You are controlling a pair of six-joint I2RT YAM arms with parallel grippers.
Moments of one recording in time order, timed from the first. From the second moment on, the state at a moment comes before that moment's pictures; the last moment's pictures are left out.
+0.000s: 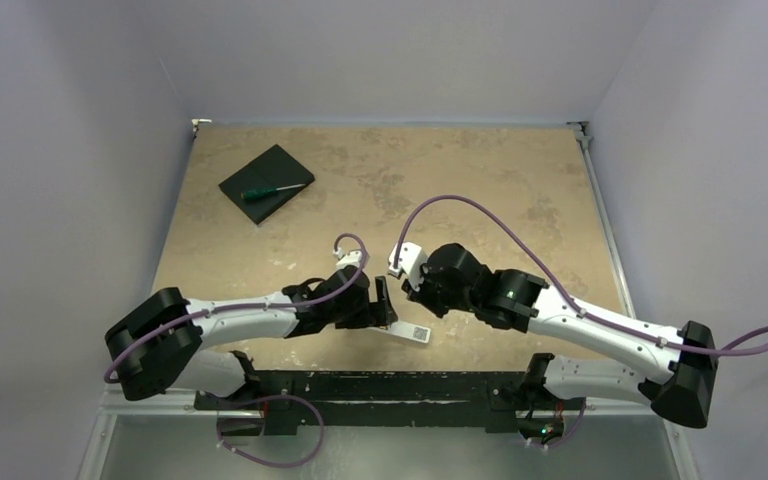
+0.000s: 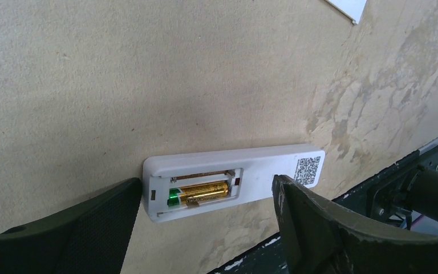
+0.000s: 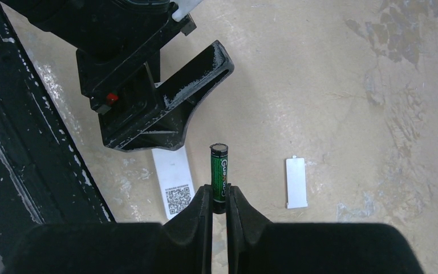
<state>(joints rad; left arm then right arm) -0.98 1.33 0.56 -0.07 -0.09 -0.99 1.05 1.08 0.88 -0.54 0.08 -0.13</state>
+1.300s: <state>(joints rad) -0.98 0.86 0.81 -0.76 -0.45 -0.88 1.07 1.30 0.93 -0.52 0.00 -0.05</state>
